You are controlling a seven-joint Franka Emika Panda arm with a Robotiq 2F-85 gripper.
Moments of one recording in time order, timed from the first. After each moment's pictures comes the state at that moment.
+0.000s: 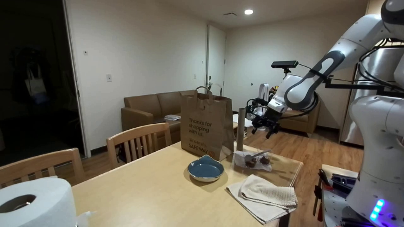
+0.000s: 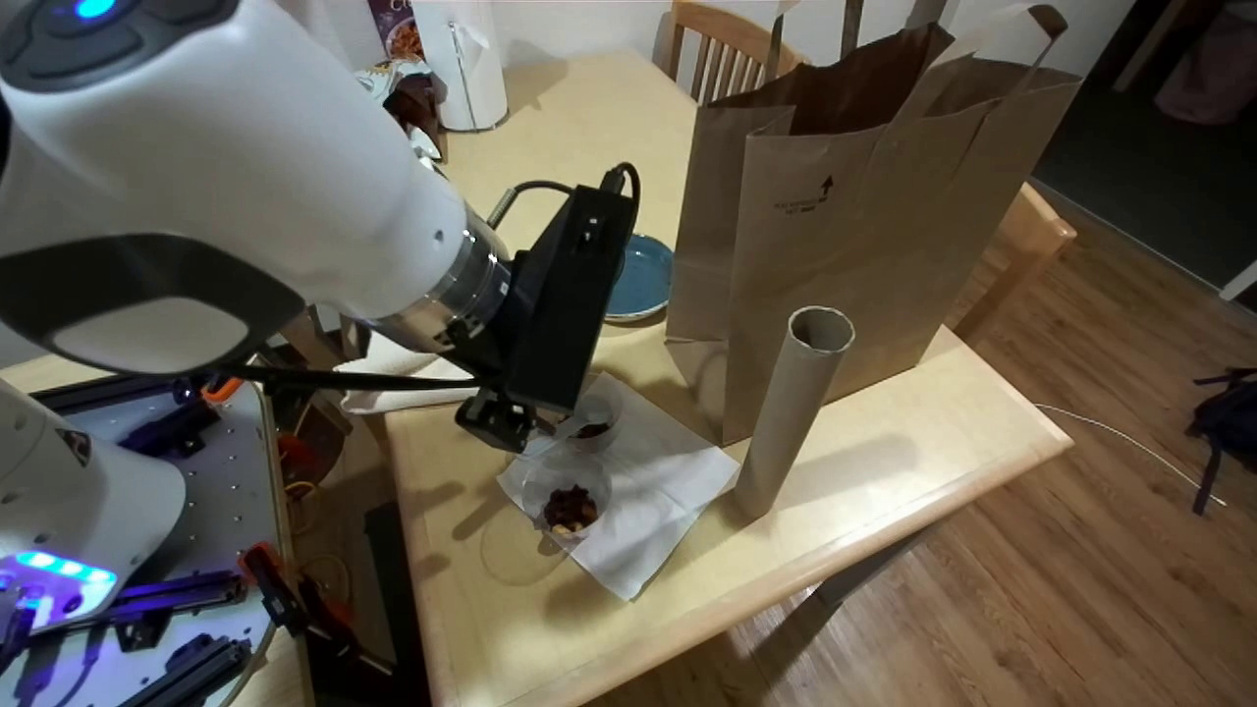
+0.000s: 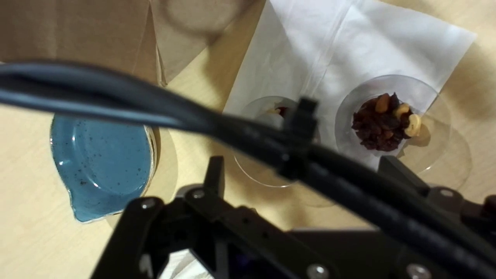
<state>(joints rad) 0.84 -0.34 -1.37 -2.78 -0.29 2.99 -2.60</state>
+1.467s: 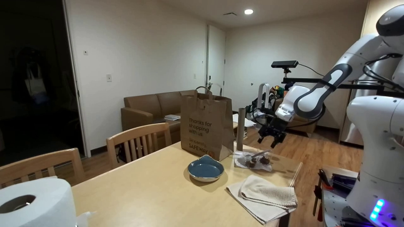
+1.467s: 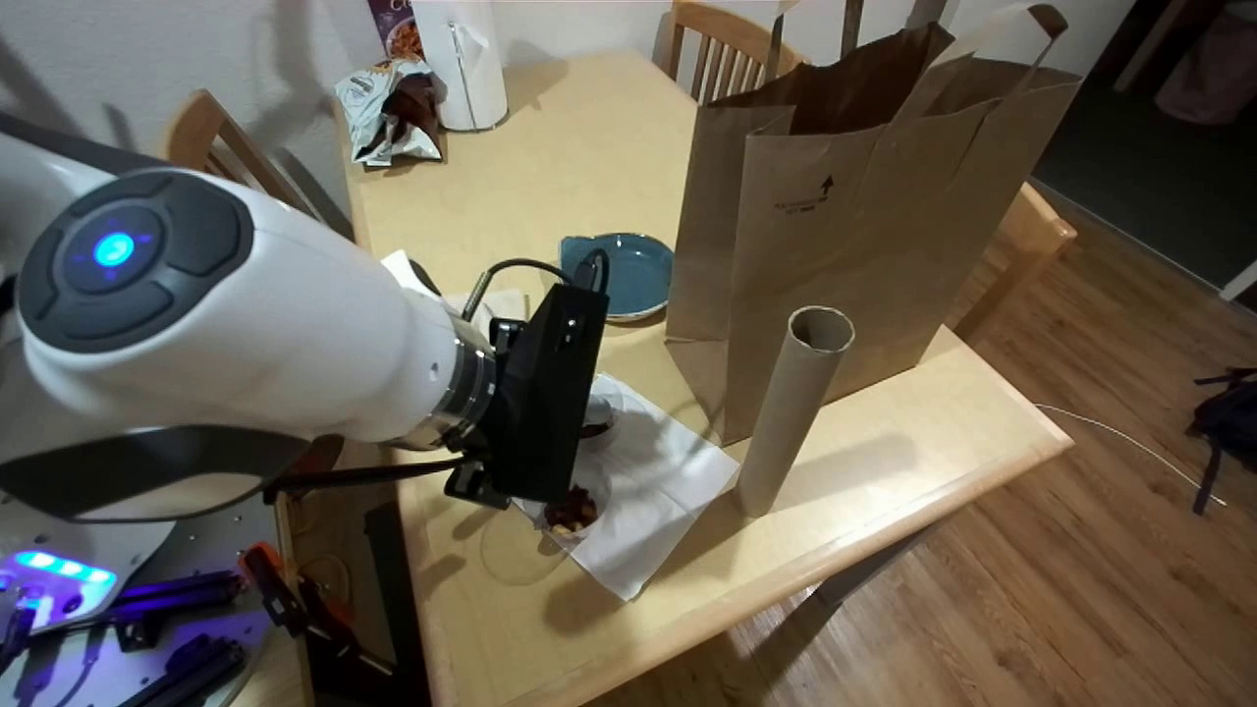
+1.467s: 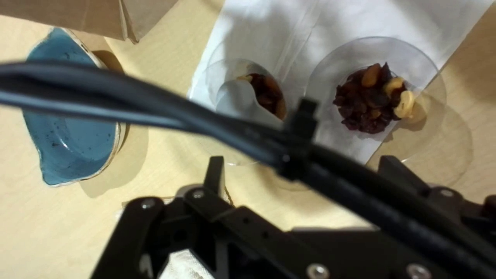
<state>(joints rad) 1.03 -0.52 -1.78 -2.78 -0.60 2.98 -2.60</state>
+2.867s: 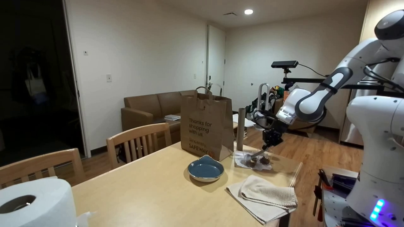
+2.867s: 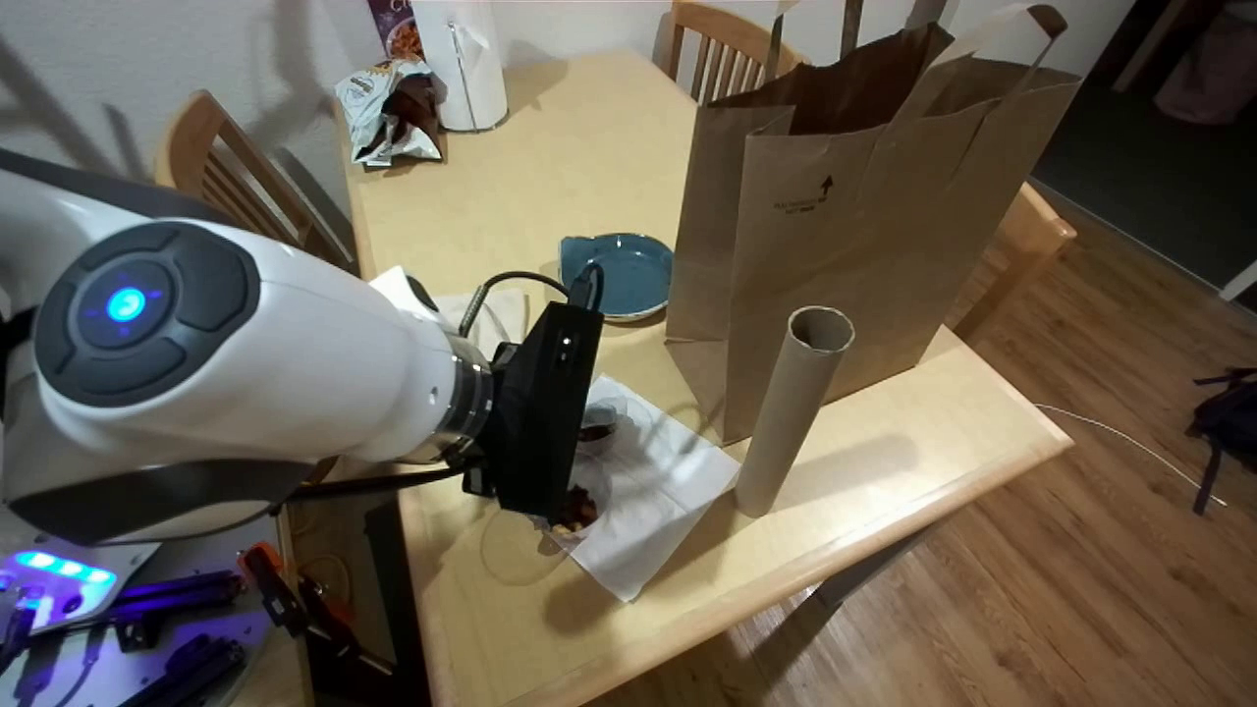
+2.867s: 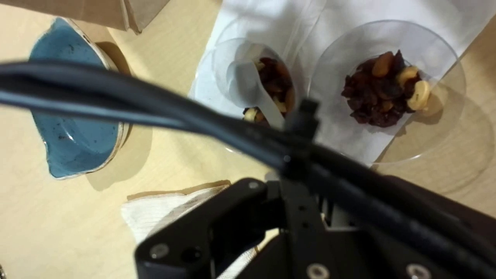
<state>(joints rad) 1.07 -0.57 -1.85 -2.77 -0.64 2.99 -2.60</state>
